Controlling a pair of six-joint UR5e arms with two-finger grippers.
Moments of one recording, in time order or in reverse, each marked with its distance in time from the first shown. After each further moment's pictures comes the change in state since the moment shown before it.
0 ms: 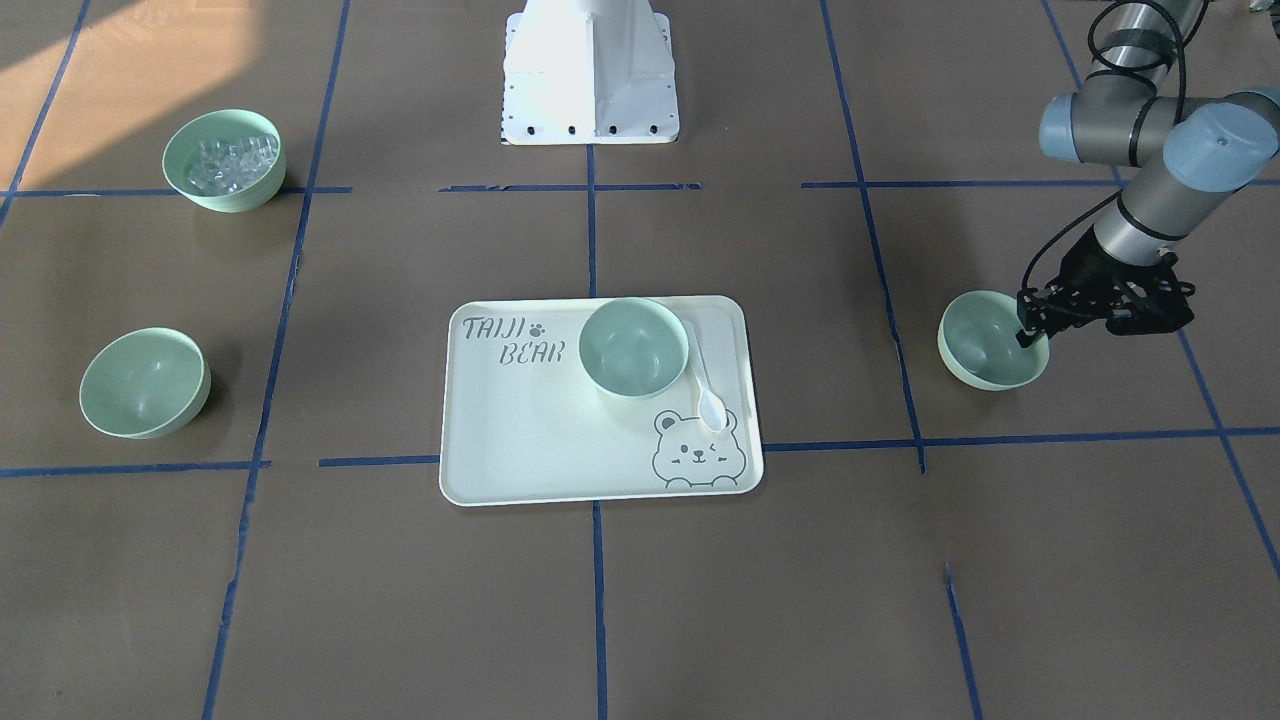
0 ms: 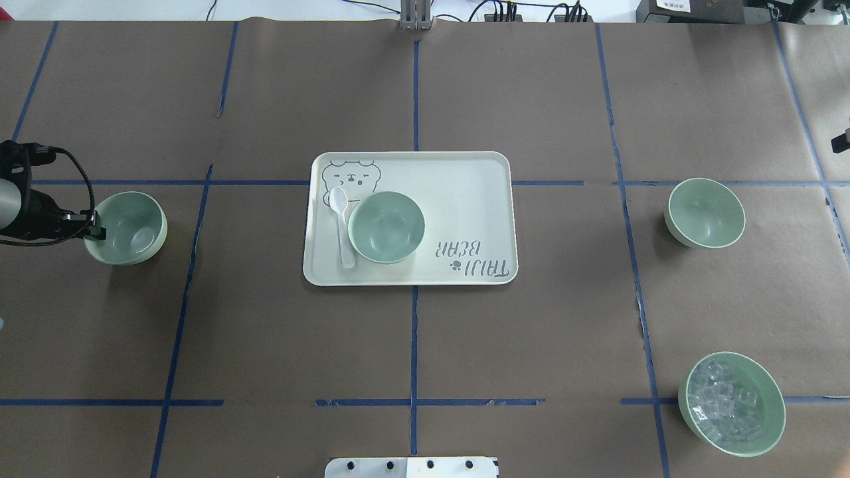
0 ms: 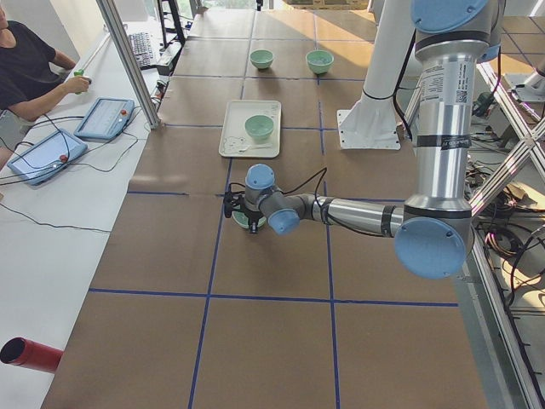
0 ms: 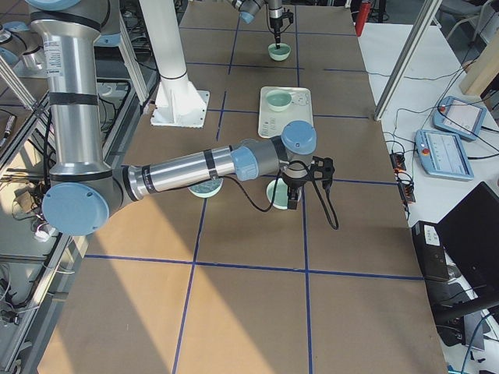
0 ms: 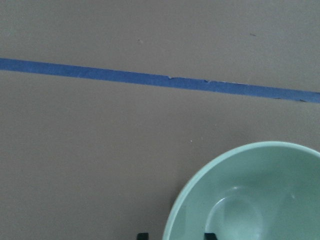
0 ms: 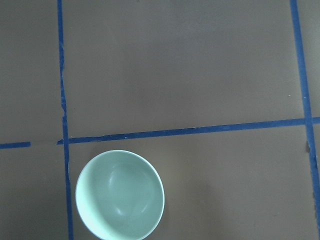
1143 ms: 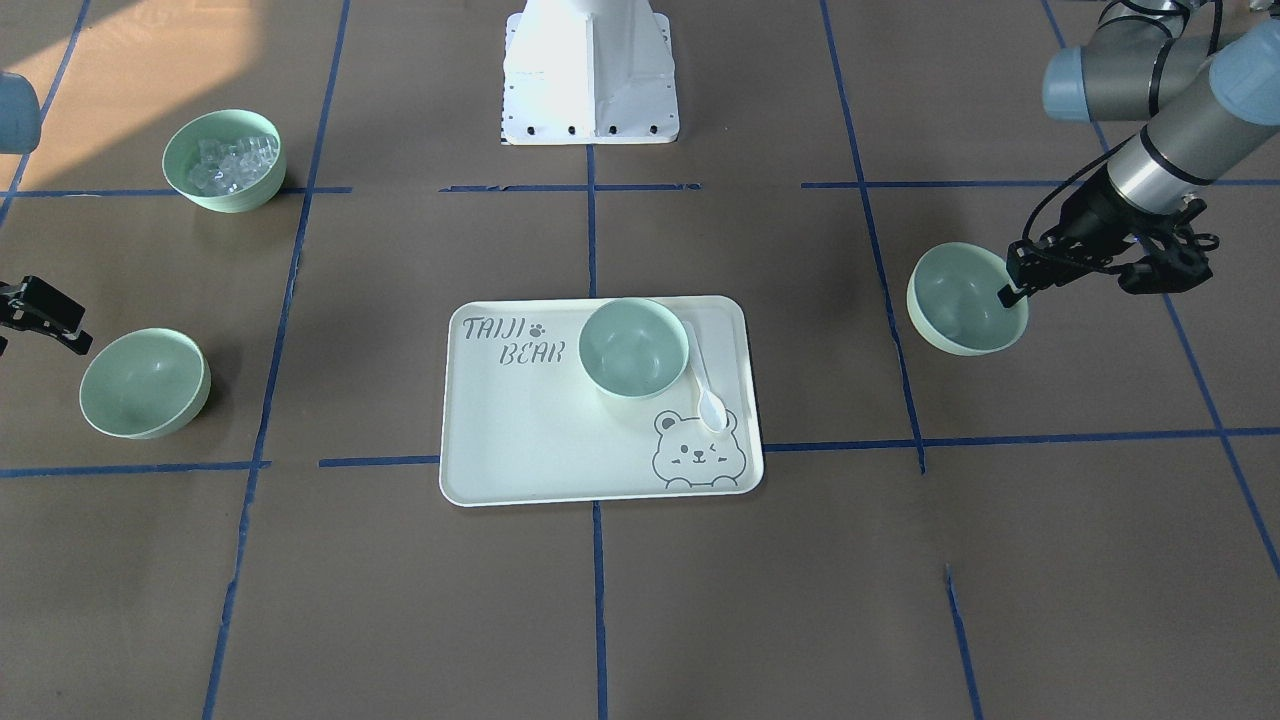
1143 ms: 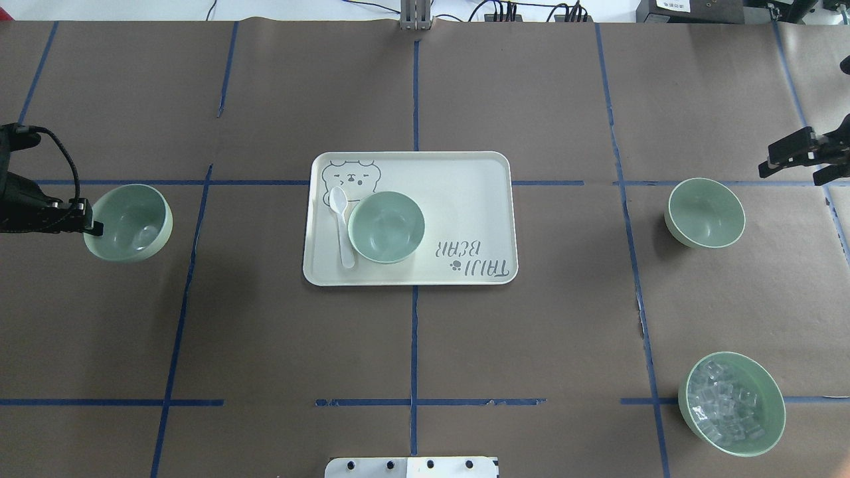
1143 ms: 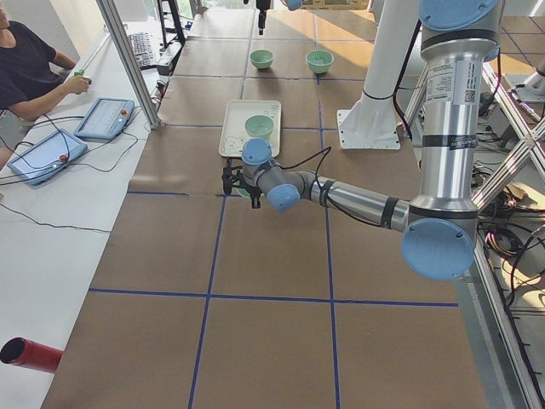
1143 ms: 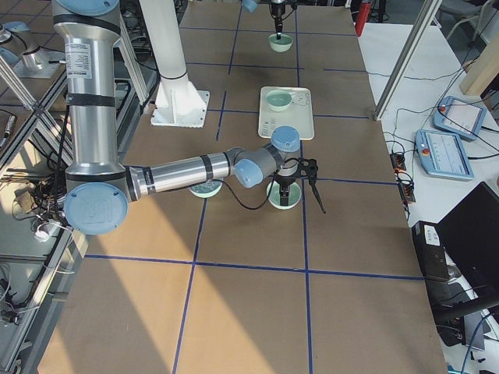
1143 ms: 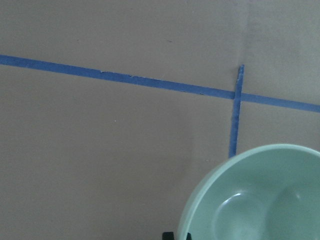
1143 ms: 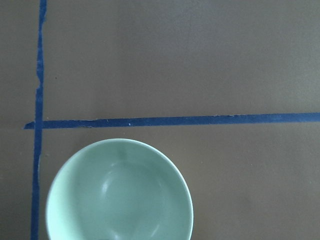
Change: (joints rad) left arm -0.081 -0.057 -0.232 0.224 -0.174 -0.113; right arm -0.286 -0.037 -0.119 0.365 -0.222 0.244
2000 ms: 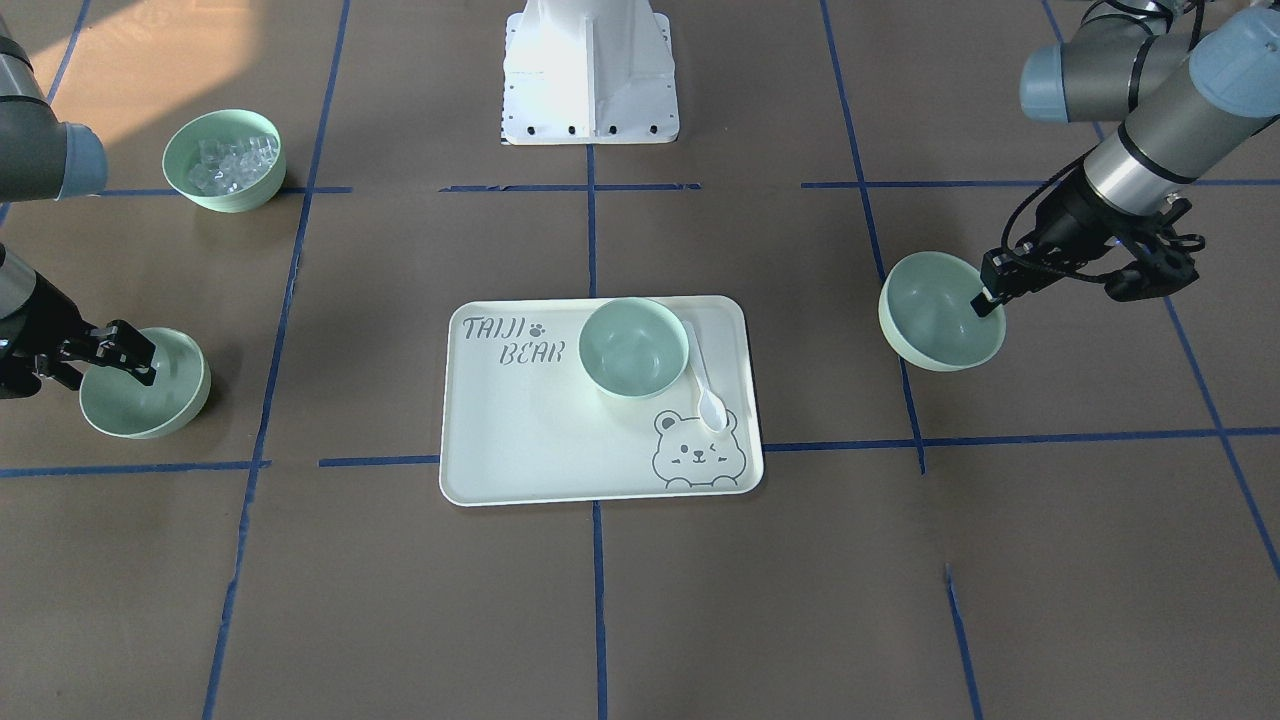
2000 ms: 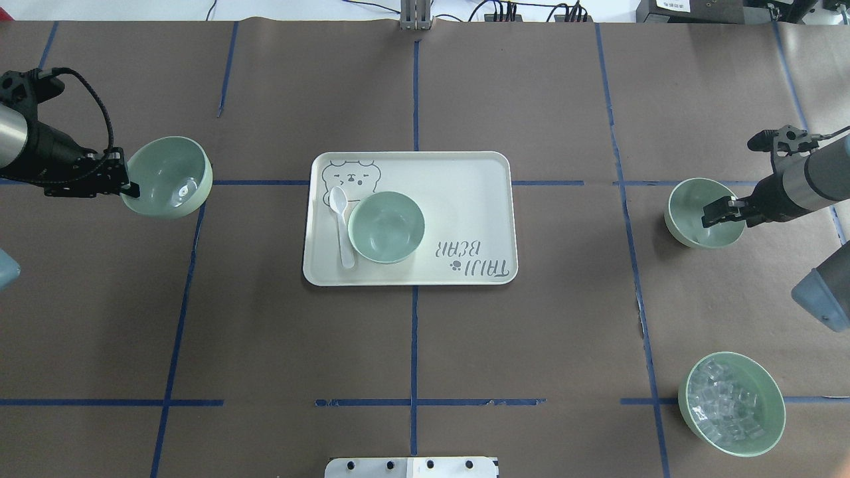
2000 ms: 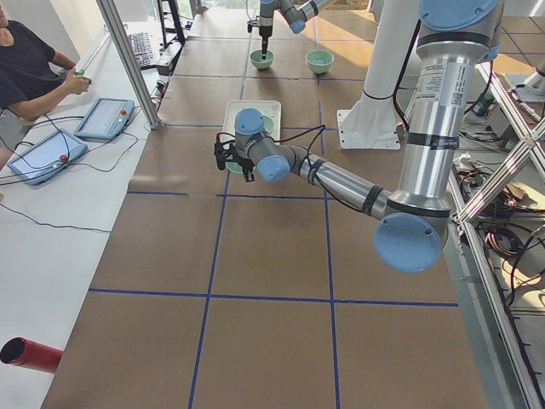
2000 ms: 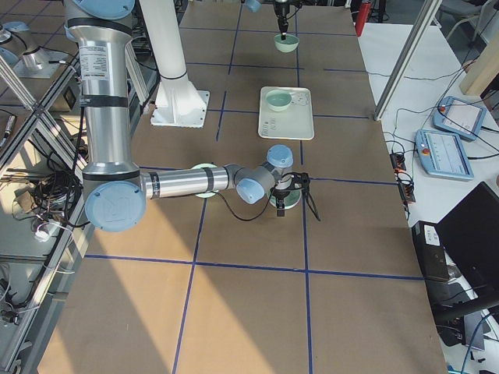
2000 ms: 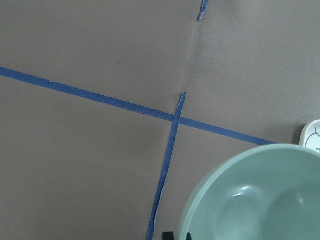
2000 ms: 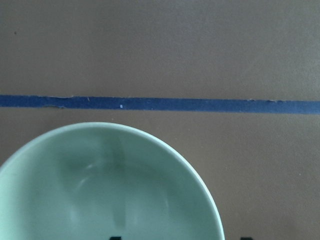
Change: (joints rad) left arm 0.004 -0.090 -0.006 0.065 0.016 -0.080; right arm -0.130 0.029 -0.132 0.144 -0.096 0.069
